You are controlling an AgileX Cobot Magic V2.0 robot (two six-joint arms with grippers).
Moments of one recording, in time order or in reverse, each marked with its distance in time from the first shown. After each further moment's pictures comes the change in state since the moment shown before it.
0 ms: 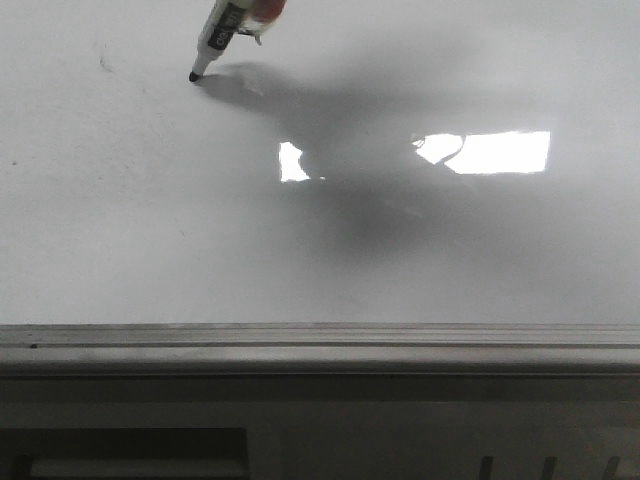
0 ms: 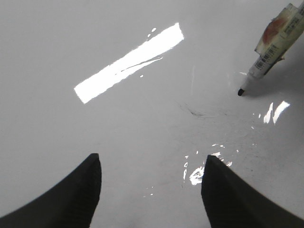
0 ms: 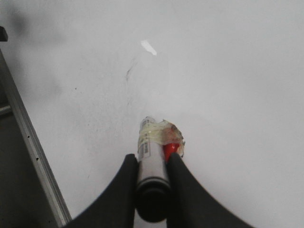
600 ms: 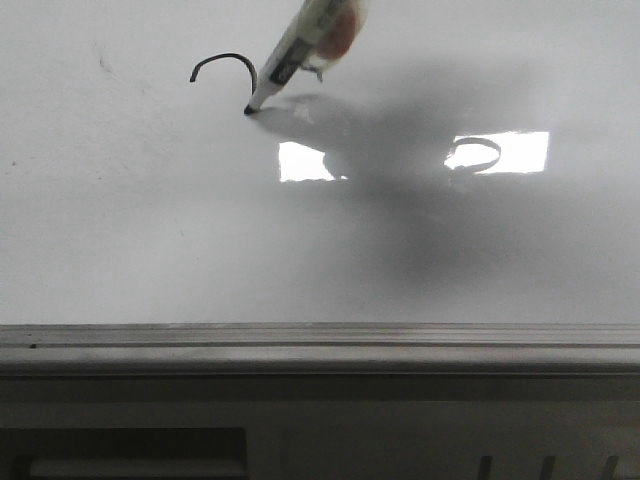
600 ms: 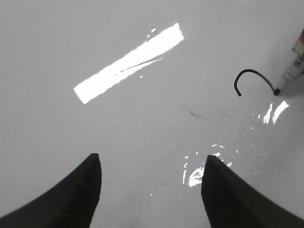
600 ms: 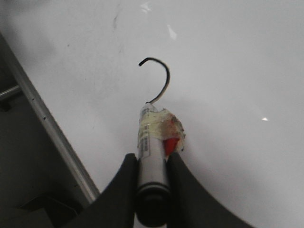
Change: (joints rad) left arm 0.000 0.000 0.000 0.000 -0.002 0.000; right arm -0.042 -0.047 0.026 0.052 0.174 0.034
